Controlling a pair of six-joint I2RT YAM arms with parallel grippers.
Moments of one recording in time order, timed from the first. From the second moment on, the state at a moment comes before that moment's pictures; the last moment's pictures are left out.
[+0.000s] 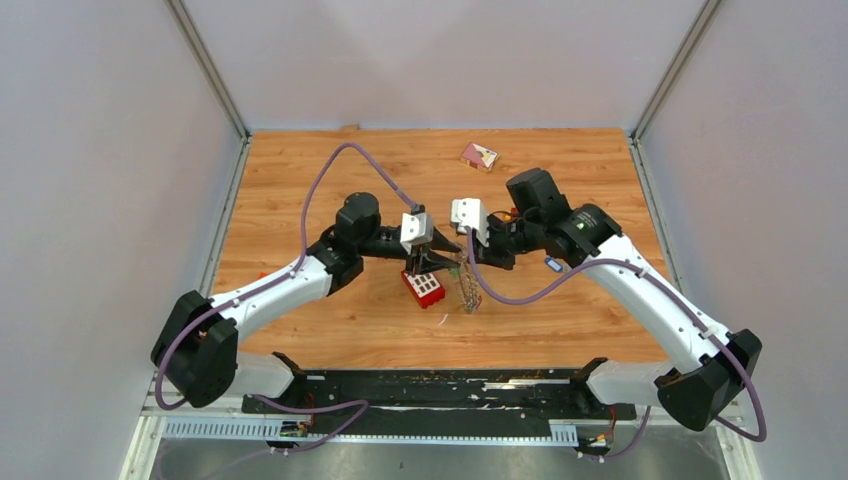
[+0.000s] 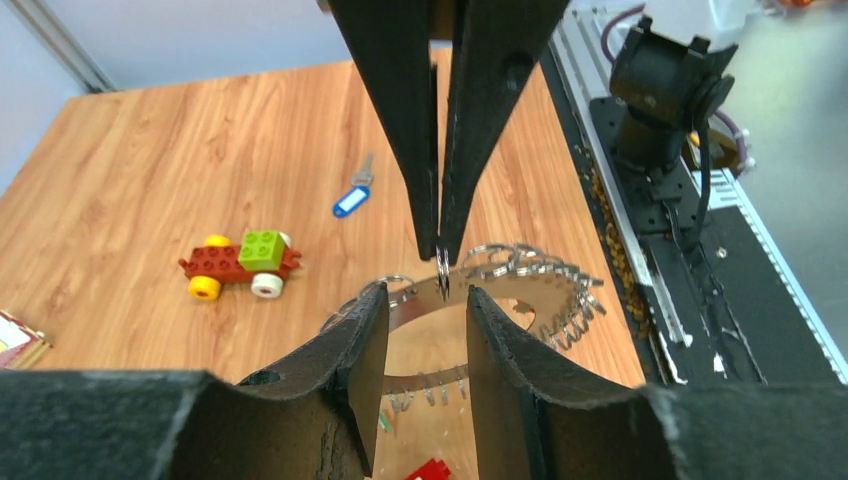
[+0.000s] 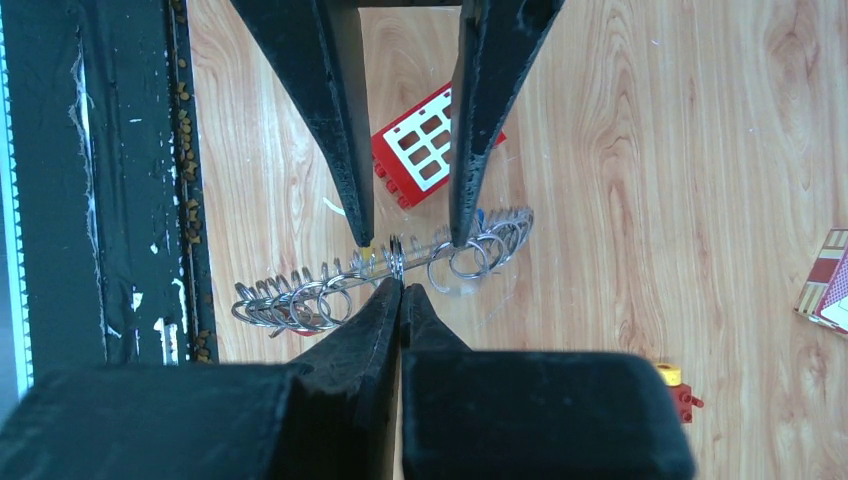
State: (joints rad) left arm -0.68 1.33 0.83 0.40 0.93 0.21; right arm 0.64 1.26 1.30 -0.86 -0.56 -0.70
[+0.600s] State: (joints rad) left arm -0.71 1.33 0.84 0.26 0.93 0.33; right arm 0.67 1.29 1.31 -0.90 -0.51 -0.70
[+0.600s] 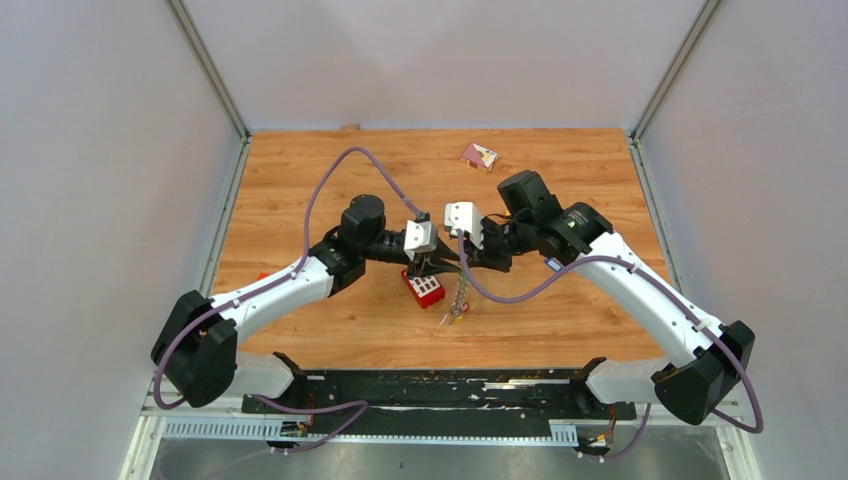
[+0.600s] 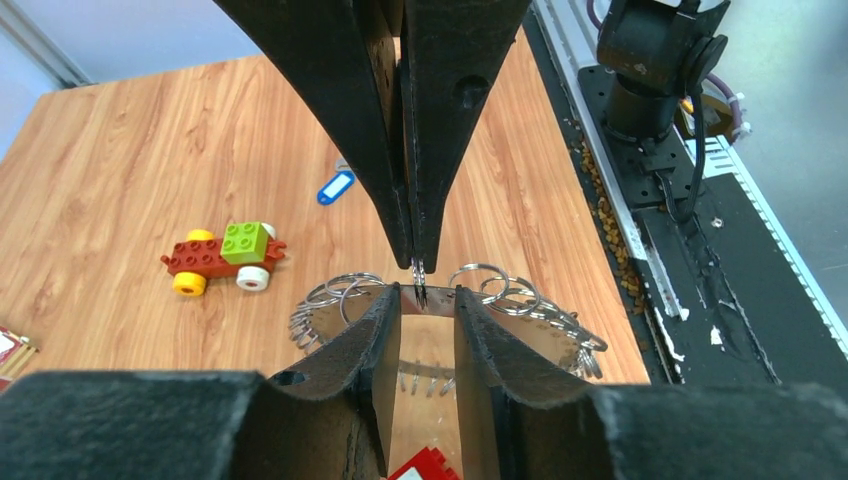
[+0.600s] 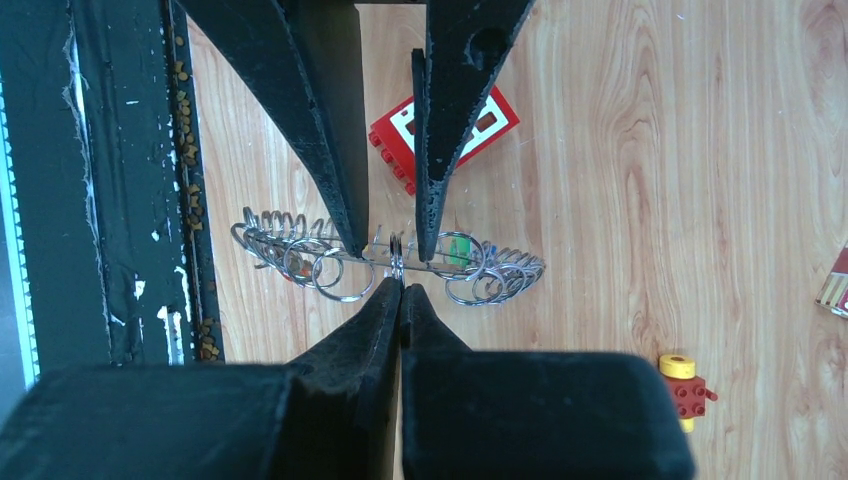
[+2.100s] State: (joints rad) left arm -0.65 1.35 0.63 0.93 0.89 -0.22; right arm 0.59 1.07 1.10 -0.65 -0.60 -0.60
